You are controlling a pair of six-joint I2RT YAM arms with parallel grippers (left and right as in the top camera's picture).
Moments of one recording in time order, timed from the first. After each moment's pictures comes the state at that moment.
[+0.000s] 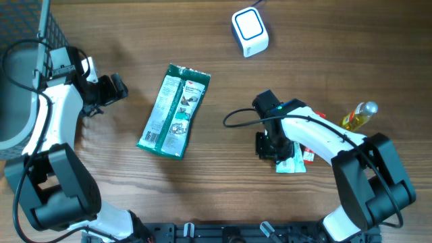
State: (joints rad) left arm 0.28 1.74 1.24 -0.73 0.15 -0.15; right arm 0.48 1.76 0.95 -0.89 -0.10 0.52
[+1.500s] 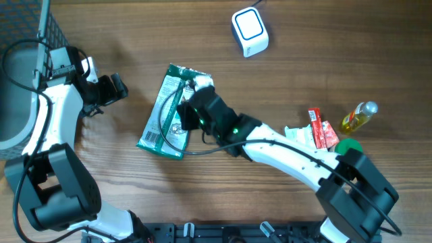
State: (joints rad) left arm 0.28 1.74 1.24 -0.73 0.15 -0.15; right arm 0.86 1.76 1.14 -0.01 -0.01 0.72
